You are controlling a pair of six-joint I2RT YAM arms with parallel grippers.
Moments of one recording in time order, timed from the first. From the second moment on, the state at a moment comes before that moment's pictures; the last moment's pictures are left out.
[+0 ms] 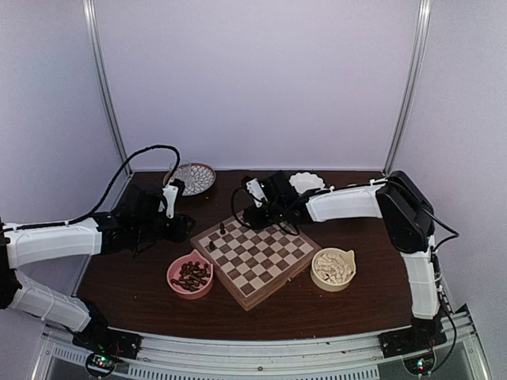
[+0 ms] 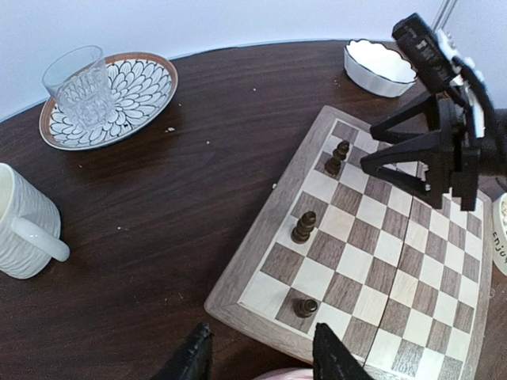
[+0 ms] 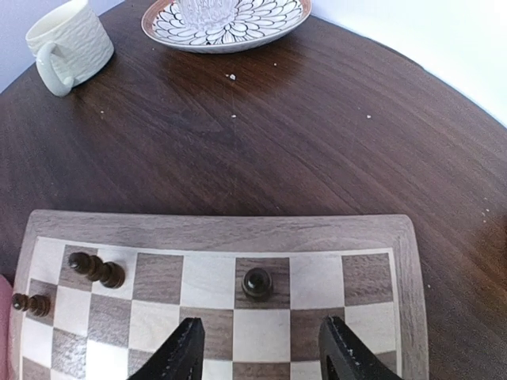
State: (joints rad) left arm -0.67 1.24 0.71 -0.06 -0.16 -0.24; right arm 0.80 2.18 1.56 -0.03 0.07 0.10
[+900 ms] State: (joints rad) left arm -0.76 1.28 0.58 -0.13 0.02 -0.22; right arm 0.91 1.82 1.18 0.00 0.14 0.14
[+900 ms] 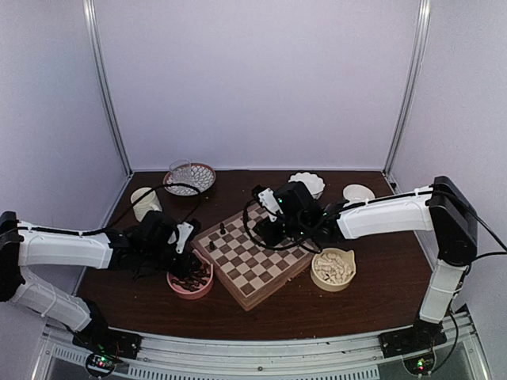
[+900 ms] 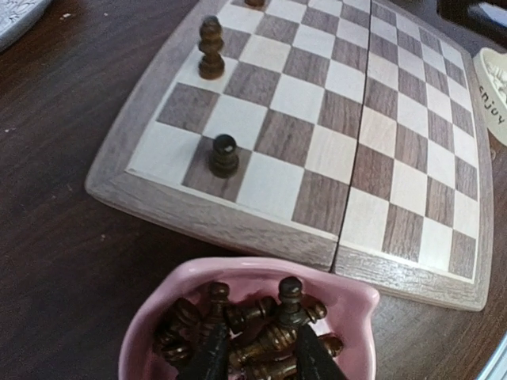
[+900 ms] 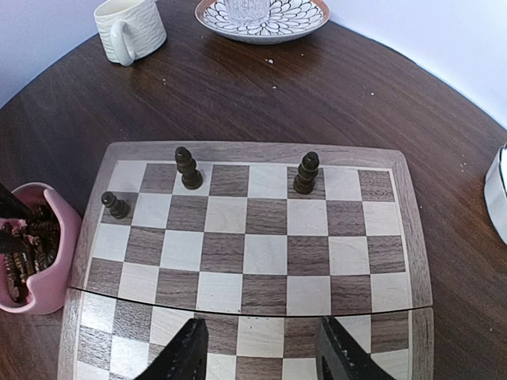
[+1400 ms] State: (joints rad) left arm -0.81 1.46 0.66 -0.14 0.01 -0.21; right arm 0.91 1.82 1.18 0.00 0.14 0.13
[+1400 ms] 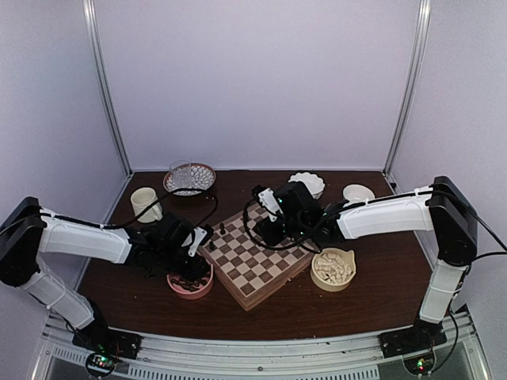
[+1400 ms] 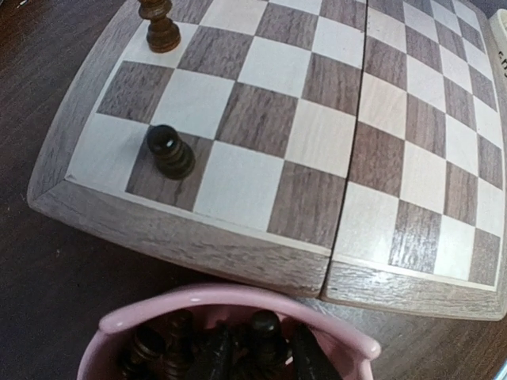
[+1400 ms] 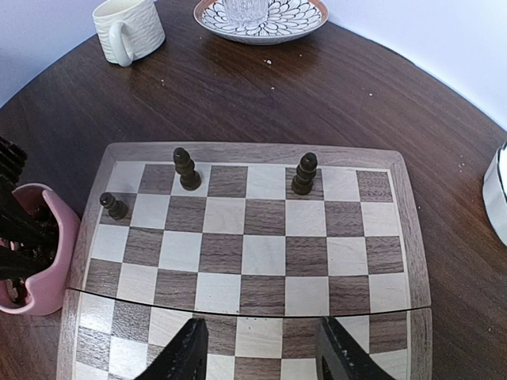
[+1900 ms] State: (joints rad) left arm -0.81 1.52 0.70 -0.17 -0.03 -0.21; right arm 0.93 1.82 1.18 0.02 0.14 0.13
